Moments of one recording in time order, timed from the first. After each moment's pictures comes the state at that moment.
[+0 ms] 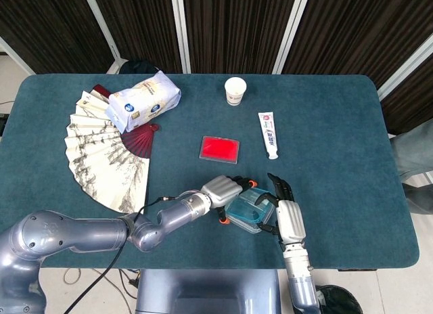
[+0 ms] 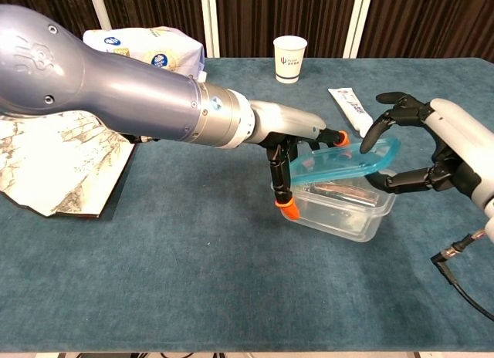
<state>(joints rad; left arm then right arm) -1.40 -1.65 -0.10 -1.38 0.79 0.48 0.15 0.27 -1.81 0.16 -1.64 -1.37 1.41 -0.11</state>
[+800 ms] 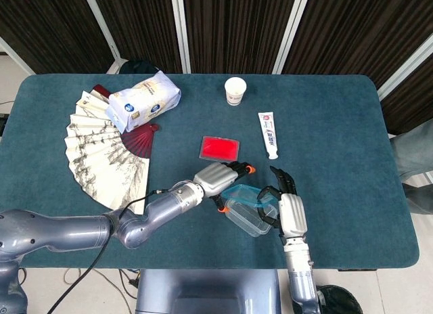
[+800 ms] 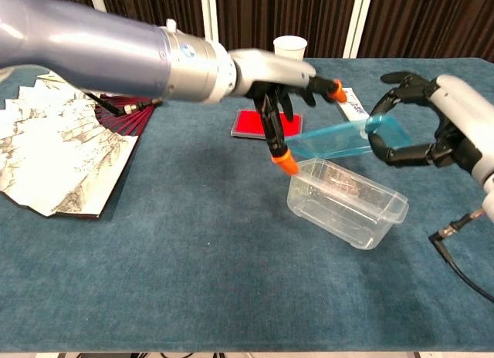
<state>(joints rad) -1.33 -1.53 -0.17 -1.47 0.89 0.56 0.08 0.29 -1.82 0.23 -1.64 -1.37 1.43 -0.11</state>
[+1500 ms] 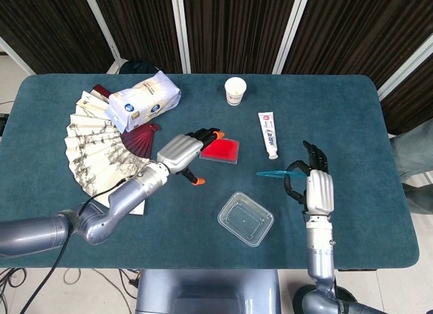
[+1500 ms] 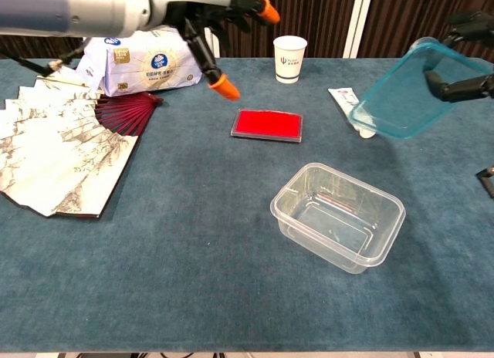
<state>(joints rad) -1.15 -1.32 -0.19 -1.59 0.99 0.69 0.00 0.33 -1.70 0.39 -1.63 -1.26 1.42 -0.17</state>
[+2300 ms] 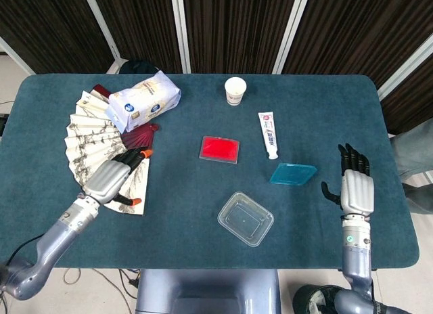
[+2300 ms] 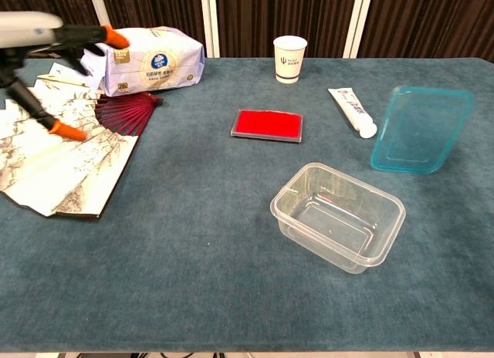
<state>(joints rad) -0.73 -1.12 0.03 -1.82 1.26 1.08 0.02 0.28 -1.44 0.36 -1.72 -1.07 1.38 -0.36</state>
